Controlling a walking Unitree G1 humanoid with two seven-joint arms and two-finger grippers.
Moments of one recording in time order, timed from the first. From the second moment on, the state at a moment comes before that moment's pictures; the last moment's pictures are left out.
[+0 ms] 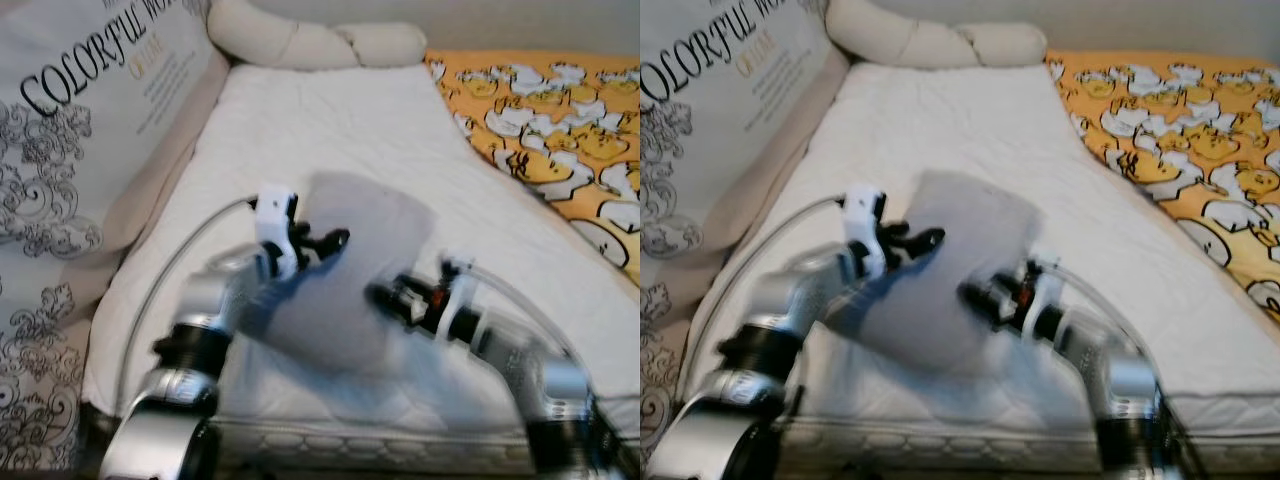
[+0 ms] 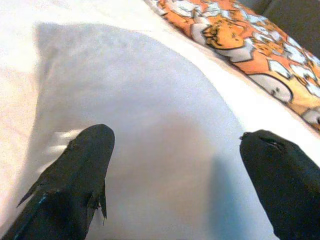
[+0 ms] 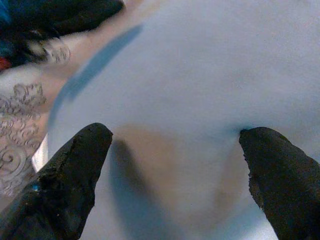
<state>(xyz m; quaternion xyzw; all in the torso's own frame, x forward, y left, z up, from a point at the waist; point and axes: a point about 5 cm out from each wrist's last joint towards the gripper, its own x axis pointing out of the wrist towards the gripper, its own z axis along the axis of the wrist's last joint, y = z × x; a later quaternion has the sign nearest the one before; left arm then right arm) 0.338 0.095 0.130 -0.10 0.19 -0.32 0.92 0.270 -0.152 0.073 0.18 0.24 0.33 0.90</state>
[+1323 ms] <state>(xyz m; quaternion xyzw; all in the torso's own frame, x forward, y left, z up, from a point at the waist) 0.354 0.102 0.081 -0.17 0.20 -0.28 0.92 0.256 -0.164 0.030 0.39 0.25 0.19 0.87</state>
